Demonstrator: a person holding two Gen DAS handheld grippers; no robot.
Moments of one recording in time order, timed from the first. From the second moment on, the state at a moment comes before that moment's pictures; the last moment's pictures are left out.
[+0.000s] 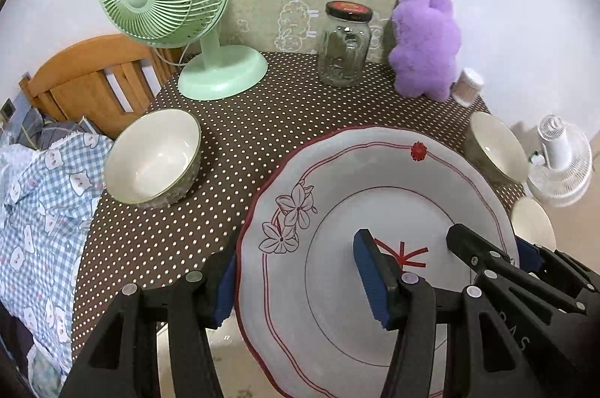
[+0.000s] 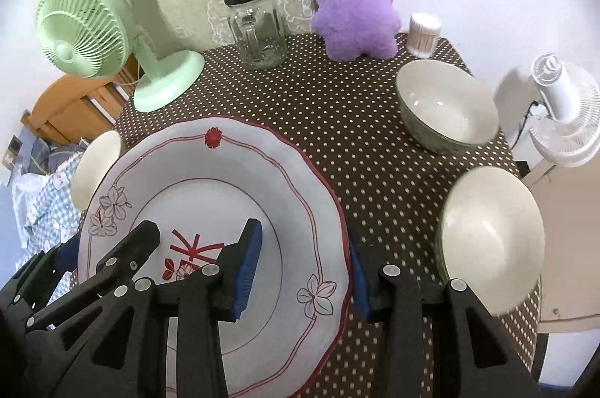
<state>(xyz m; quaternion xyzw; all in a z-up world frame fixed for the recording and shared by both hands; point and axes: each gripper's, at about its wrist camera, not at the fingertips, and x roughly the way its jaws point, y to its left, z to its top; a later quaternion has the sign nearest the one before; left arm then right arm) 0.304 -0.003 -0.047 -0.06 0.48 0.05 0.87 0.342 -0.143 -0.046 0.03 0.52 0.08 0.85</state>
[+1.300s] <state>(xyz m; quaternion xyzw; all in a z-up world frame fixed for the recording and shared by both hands) 0.171 0.060 -0.114 -0.03 0.53 0.01 0.85 0.188 -0.071 -0.103 0.01 0.57 0.04 0.82</state>
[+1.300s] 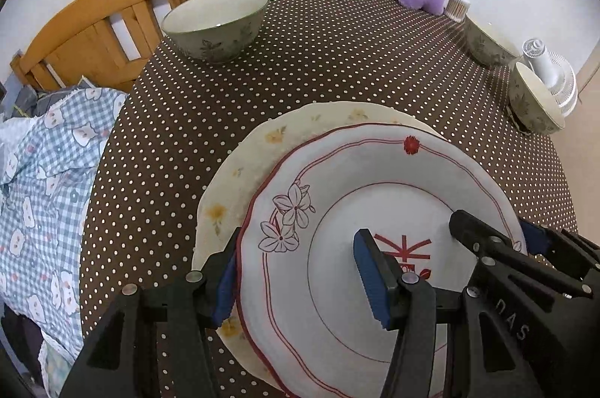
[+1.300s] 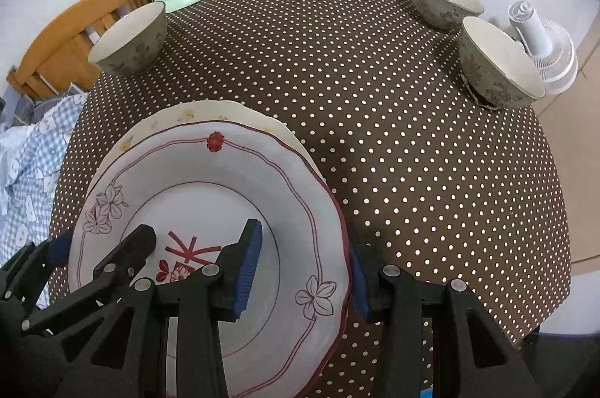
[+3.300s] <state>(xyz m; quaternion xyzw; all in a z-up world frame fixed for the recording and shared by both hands) 0.156 0.062 -0.097 -0.01 0.53 -0.02 0.85 0.188 -0.059 -0.091 0.01 0.58 0.05 0.81</state>
